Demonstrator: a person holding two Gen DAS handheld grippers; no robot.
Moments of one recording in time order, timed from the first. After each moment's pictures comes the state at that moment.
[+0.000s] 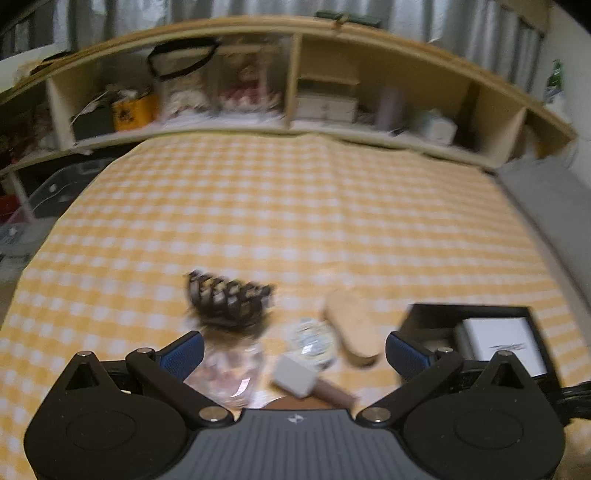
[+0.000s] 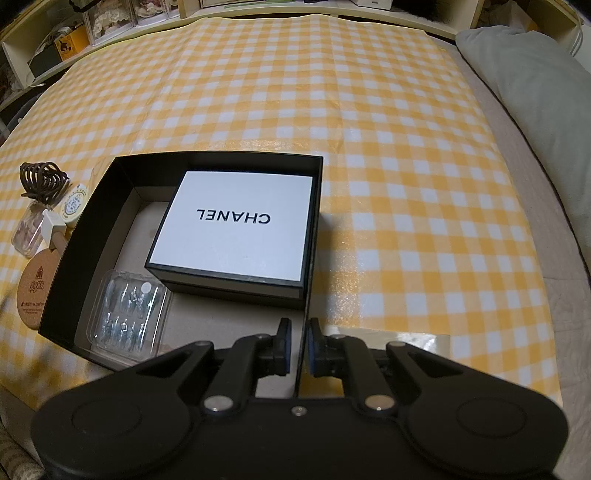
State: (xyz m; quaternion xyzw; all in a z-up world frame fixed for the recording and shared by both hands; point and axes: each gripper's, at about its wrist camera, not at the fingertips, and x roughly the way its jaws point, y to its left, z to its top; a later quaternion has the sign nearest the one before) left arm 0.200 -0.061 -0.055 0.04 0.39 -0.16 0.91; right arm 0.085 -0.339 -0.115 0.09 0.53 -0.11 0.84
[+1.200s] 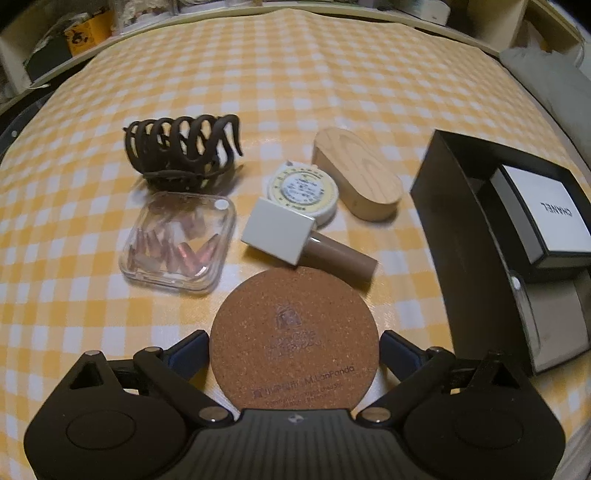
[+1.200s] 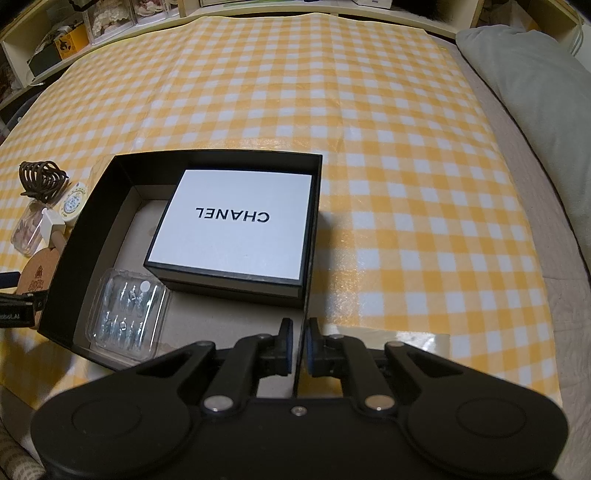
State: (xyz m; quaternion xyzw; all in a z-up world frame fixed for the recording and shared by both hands) left arm 0.195 -0.084 -0.154 0.11 0.52 -0.19 0.83; right arm 0.085 -0.340 -0.115 0.09 0.53 -0.11 0.83
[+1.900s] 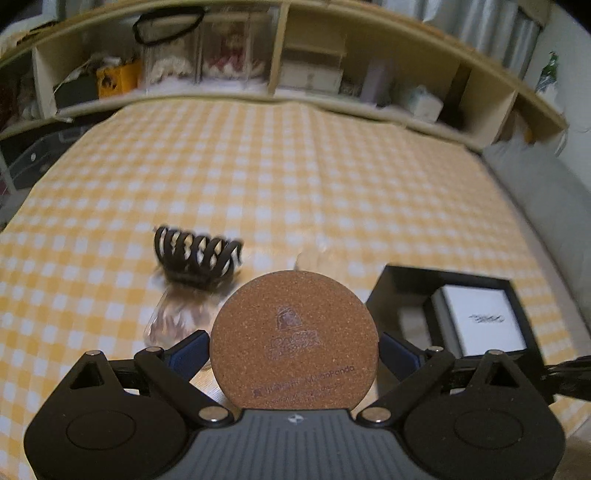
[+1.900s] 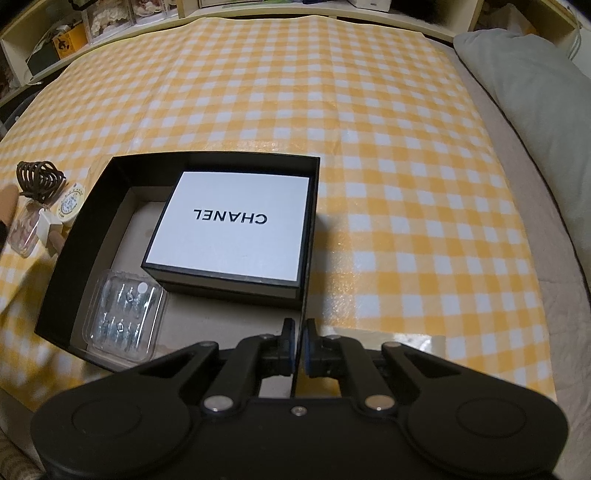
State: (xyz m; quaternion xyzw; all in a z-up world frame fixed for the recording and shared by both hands) left arm 0.179 -0.070 -0.063 0.02 0.42 -0.21 0.88; right arm 0.083 -0.340 -0.114 0.08 0.53 -0.11 0.83
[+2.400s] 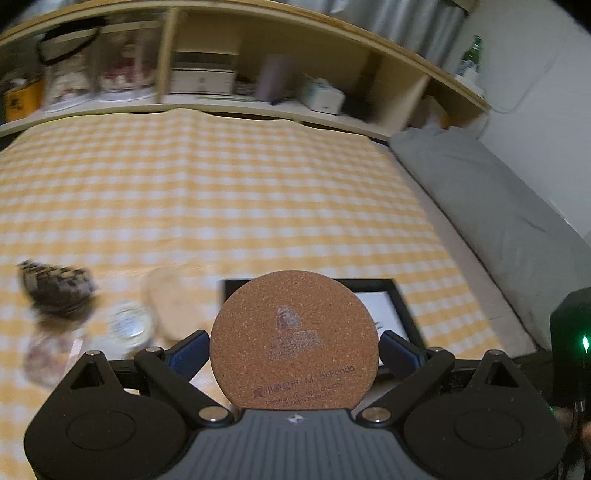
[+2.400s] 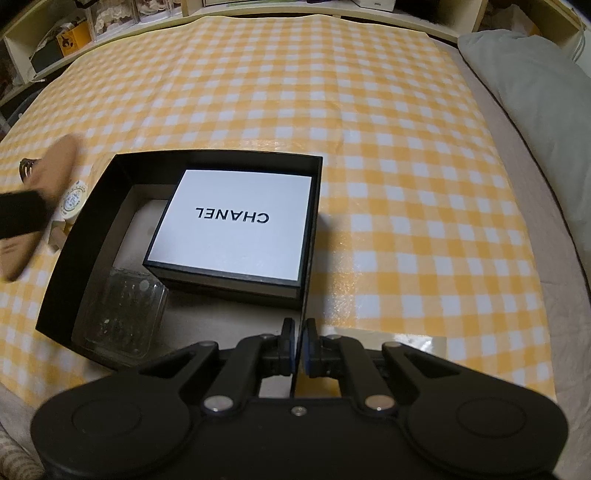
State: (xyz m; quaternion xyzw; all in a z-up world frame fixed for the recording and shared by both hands) left arm 0.160 -0.177 -0.053 0.01 0.42 -0.33 0.85; right arm 0.081 -0.341 -0.113 0.08 0.53 -0.11 0.84
